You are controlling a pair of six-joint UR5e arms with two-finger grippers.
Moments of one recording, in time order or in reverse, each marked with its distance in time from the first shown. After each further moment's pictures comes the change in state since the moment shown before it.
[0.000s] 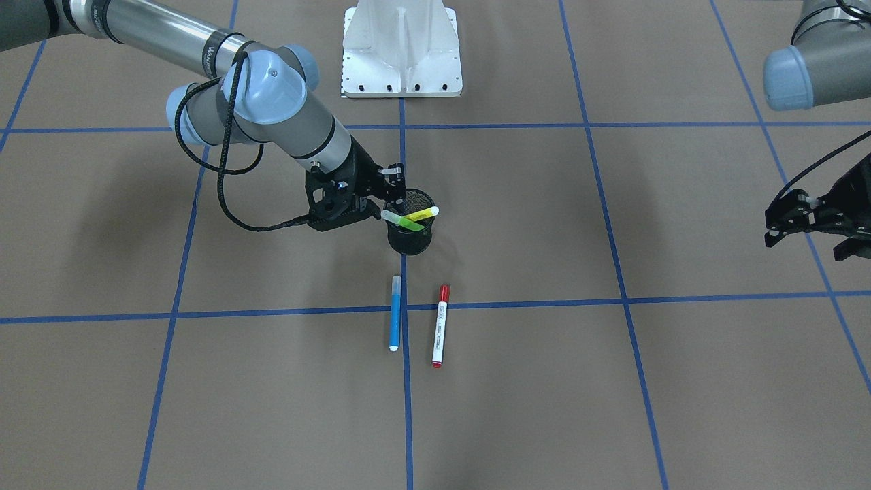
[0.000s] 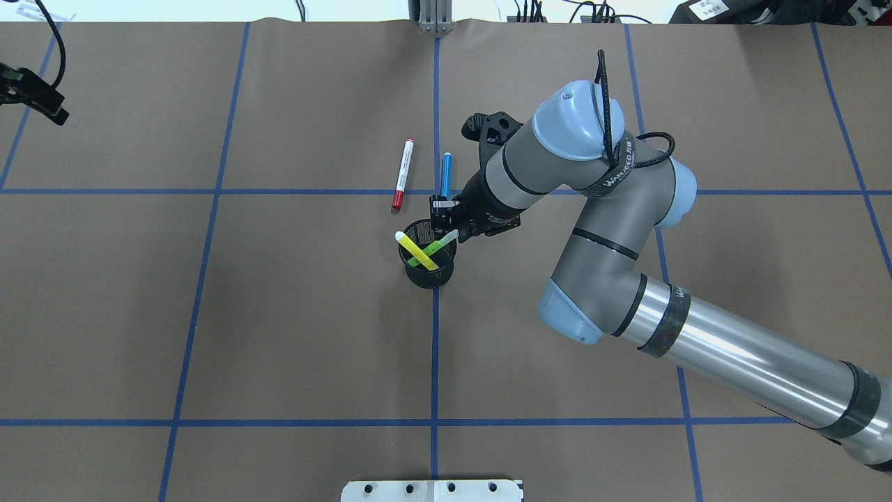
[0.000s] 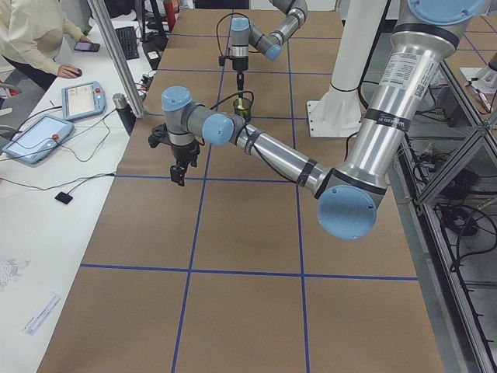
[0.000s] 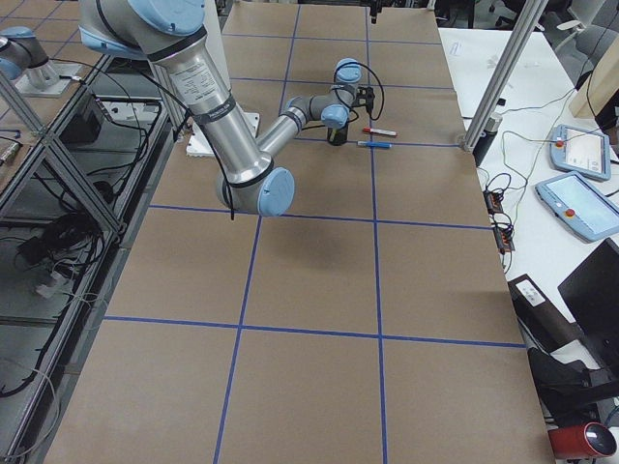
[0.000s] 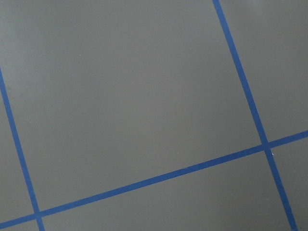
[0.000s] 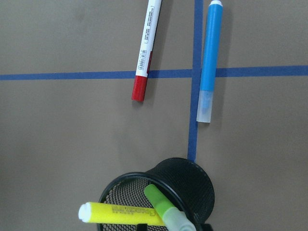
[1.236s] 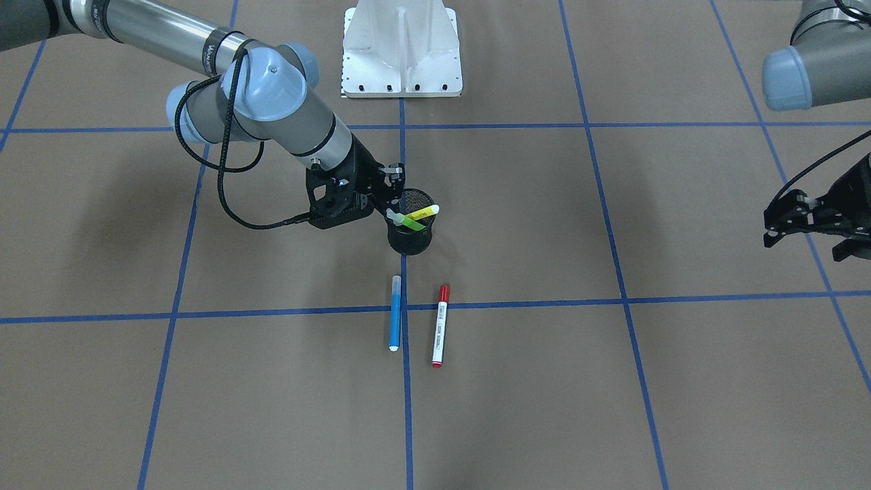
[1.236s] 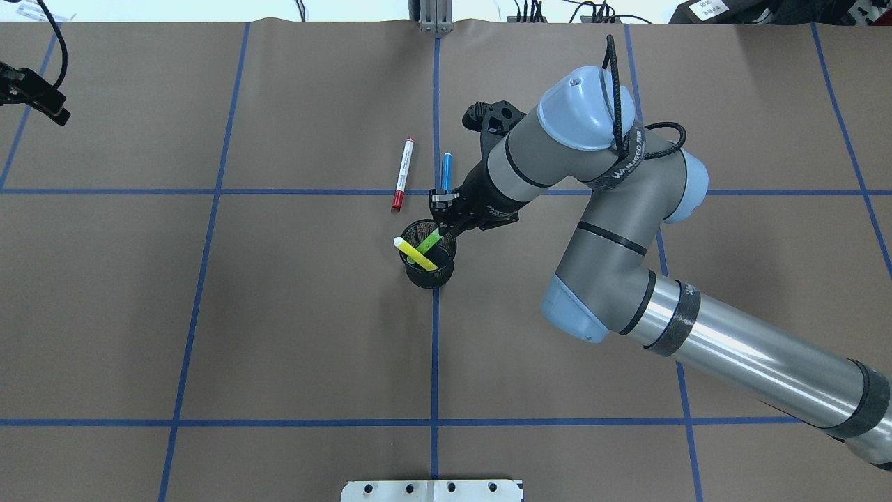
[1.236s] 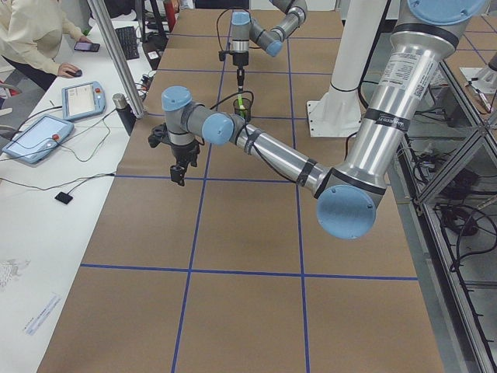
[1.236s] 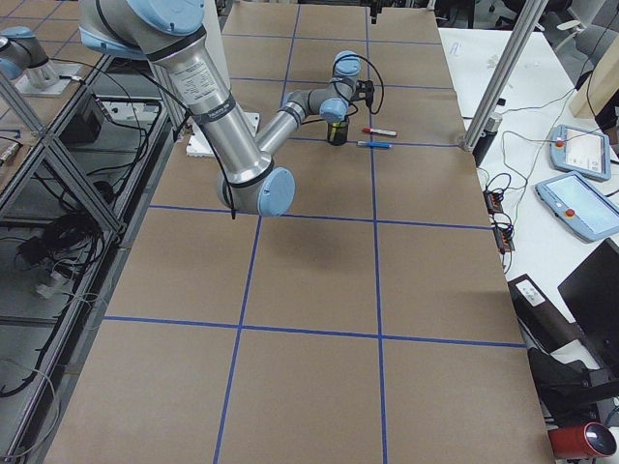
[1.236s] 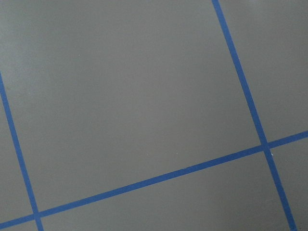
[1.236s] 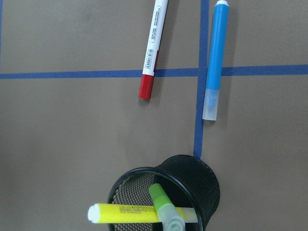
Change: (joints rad) left arm 0.002 -0.002 0.001 0.000 0.002 -0.004; right arm 0.017 0.000 0.066 -0.058 0.004 -0.001
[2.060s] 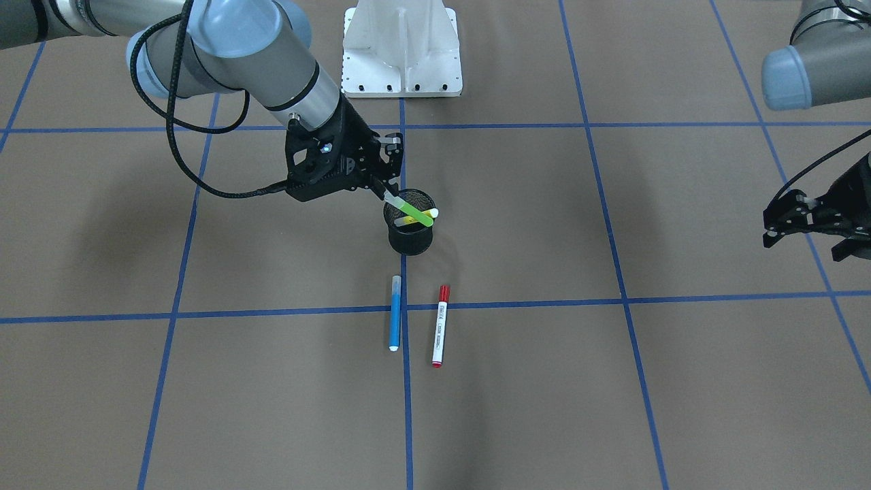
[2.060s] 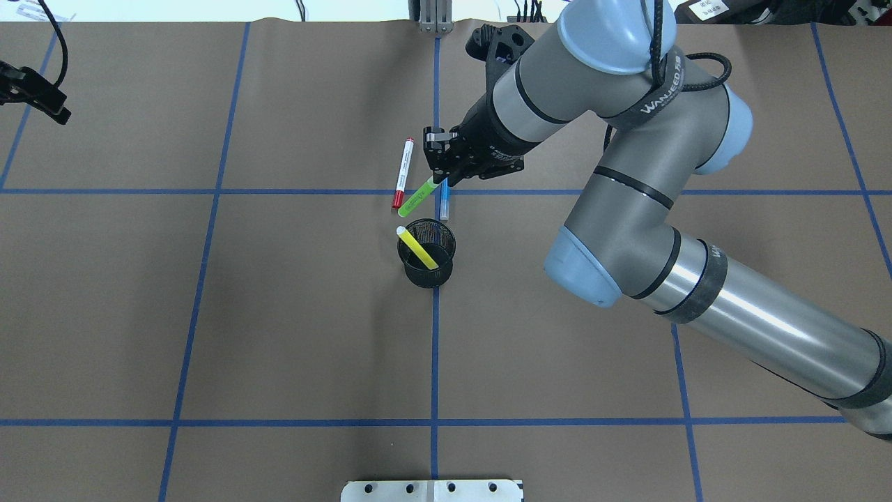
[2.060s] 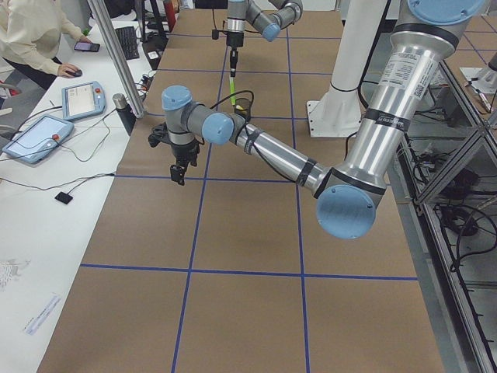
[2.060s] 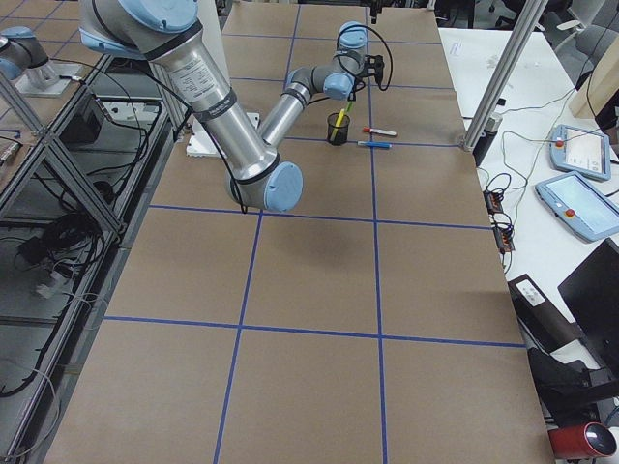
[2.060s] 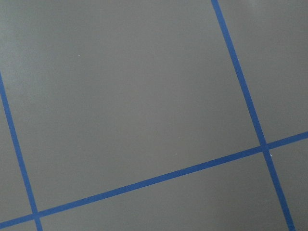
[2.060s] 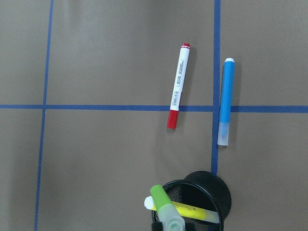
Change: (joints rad) left arm 0.000 -0.001 -0.003 0.000 0.000 -0.006; right arm 0.085 0.070 0.104 -0.144 0.005 -0.007
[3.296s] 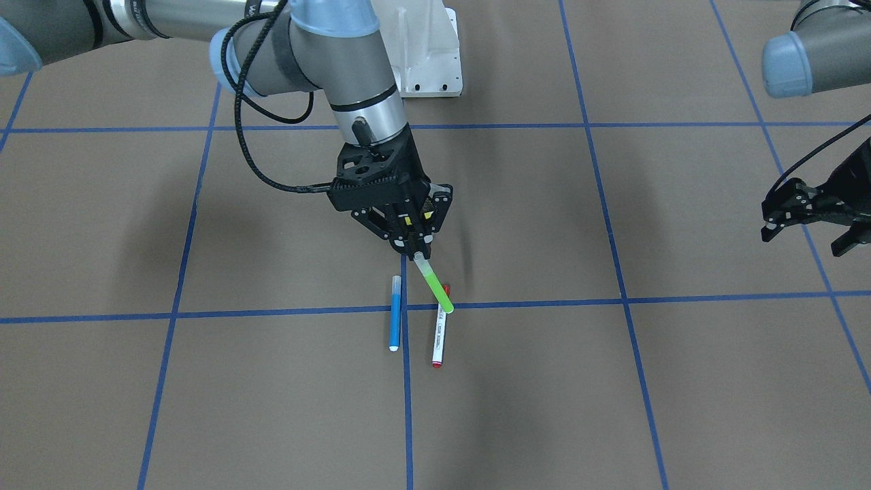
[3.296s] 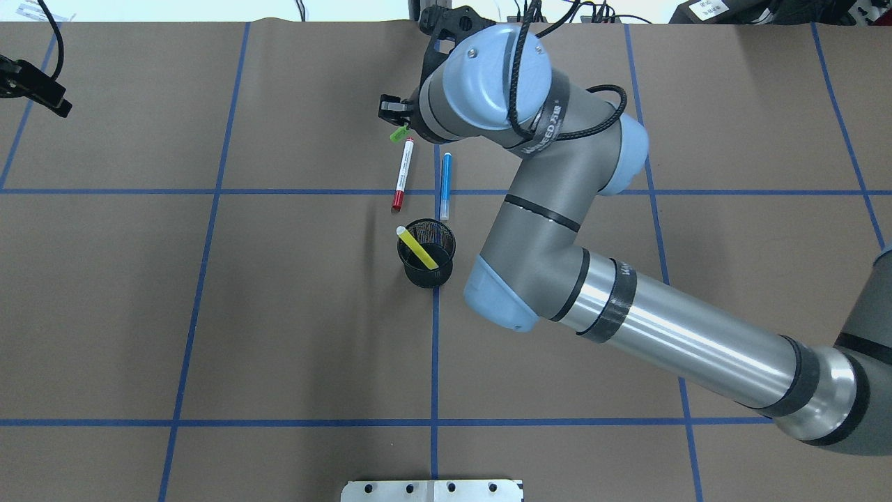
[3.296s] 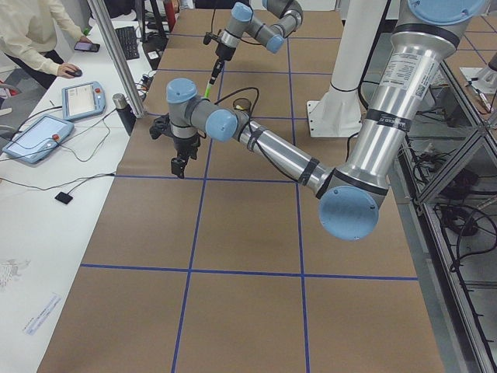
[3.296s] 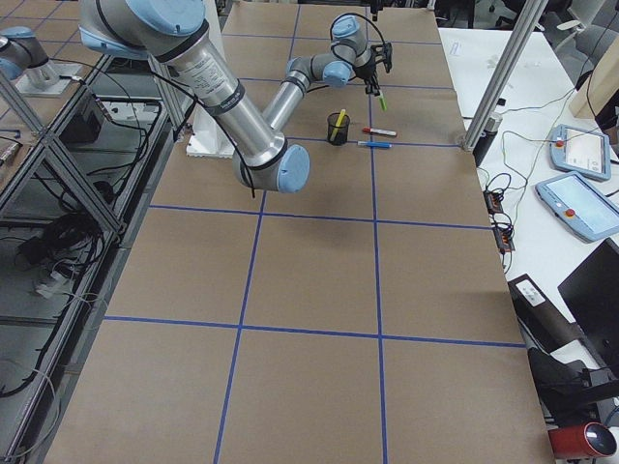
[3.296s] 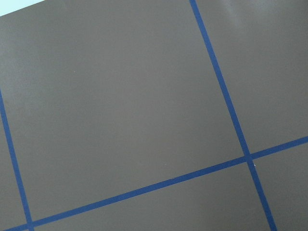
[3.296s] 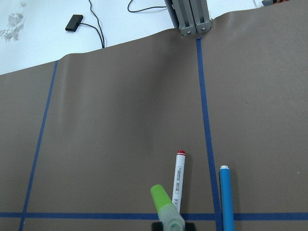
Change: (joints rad) left arm -0.003 0.029 -0.052 -0.056 -0.001 -0.036; right arm -0.128 0.145 -0.182 -0.005 -0.560 0.063
